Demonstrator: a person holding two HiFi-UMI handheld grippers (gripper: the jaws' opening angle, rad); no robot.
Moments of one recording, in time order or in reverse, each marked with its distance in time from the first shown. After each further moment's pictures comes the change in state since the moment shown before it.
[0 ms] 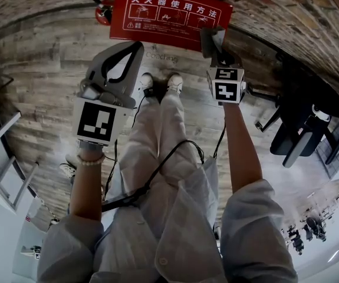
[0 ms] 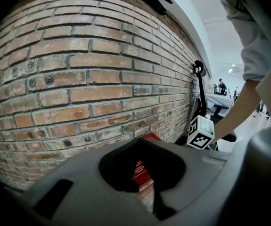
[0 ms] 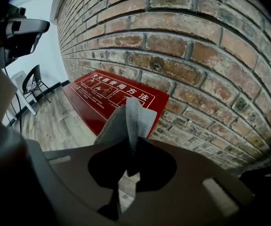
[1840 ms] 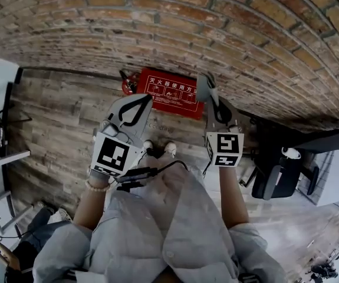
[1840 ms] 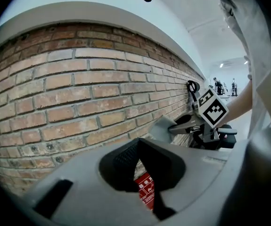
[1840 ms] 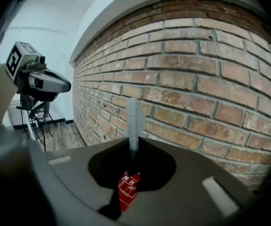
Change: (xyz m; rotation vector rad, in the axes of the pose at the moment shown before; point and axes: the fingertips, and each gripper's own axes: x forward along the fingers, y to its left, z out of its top) left arm -0.141 0.000 0.200 0.180 -0.193 0.046; right arm -0.287 0.015 0.245 -0.066 -0.562 -0.026
